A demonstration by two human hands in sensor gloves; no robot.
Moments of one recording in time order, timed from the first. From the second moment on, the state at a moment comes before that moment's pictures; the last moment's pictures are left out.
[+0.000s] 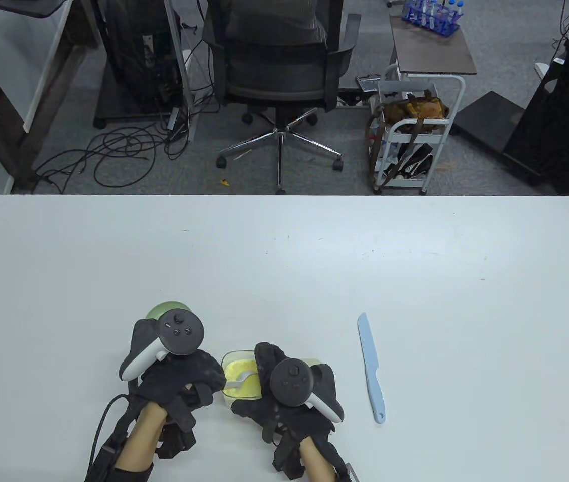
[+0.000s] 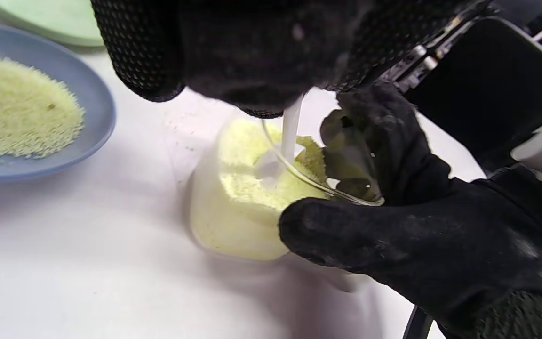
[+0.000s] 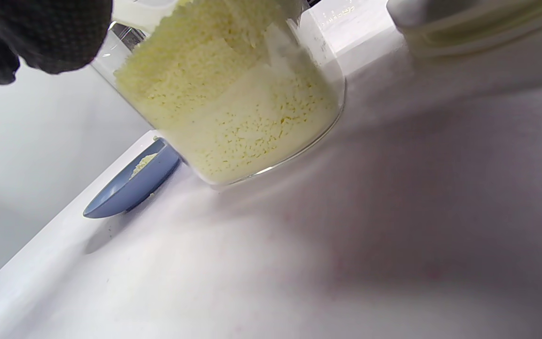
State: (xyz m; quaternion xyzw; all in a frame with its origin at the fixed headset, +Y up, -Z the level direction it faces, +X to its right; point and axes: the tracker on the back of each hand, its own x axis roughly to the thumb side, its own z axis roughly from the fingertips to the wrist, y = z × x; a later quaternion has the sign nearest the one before) left_hand -0.209 -0.680 -0.274 -0.29 -0.08 0.26 0.92; right_hand 0.000 -0.757 -0.240 0.18 0.14 0.92 0.32
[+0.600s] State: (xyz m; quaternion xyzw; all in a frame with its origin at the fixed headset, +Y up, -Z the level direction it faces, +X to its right) left_hand -0.261 -0.734 -0.255 -0.33 -0.06 0.53 0.78; right_hand 0.000 -0.758 -0.240 0.18 0.14 0.92 0.32
